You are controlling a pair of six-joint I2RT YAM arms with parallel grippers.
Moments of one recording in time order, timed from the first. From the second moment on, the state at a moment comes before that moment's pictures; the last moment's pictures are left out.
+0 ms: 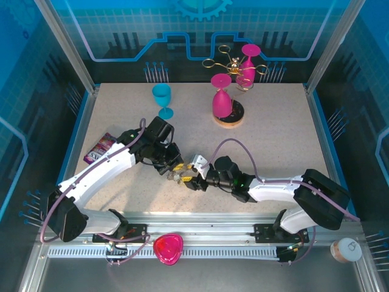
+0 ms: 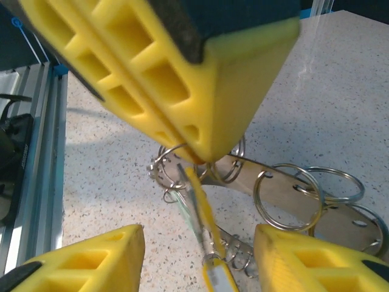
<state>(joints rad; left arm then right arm) -0.58 1.33 1.16 -0.96 0.37 -1.24 0.94 1.44 0.52 0.60 -0.23 -0.02</state>
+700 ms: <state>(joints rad) -0.58 1.34 1.18 -0.98 0.41 -1.21 0.89 1.47 0.50 0.71 -0.36 0.01</state>
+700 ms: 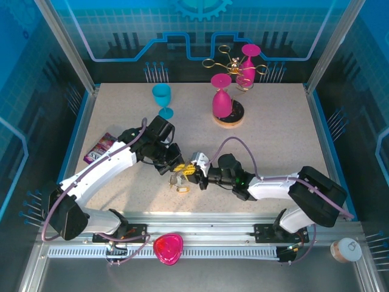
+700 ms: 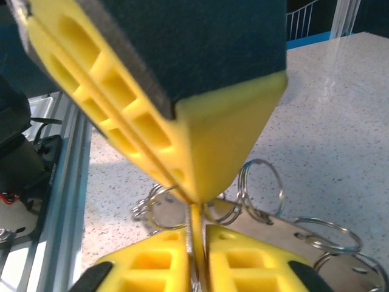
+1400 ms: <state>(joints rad) -0.58 1.34 1.18 -0.98 0.41 -1.22 0.84 1.36 0.45 0.60 -0.38 0.01</state>
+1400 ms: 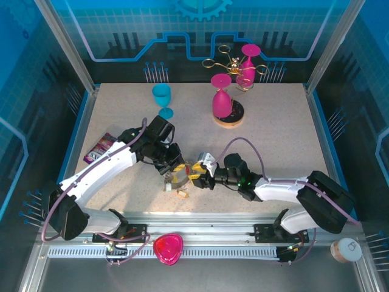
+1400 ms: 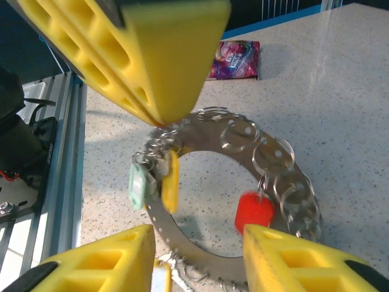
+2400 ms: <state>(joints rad) -0.23 1.30 0.88 -0.87 0.04 -1.08 0.82 1.41 0.69 0.13 -0.31 -0.06</state>
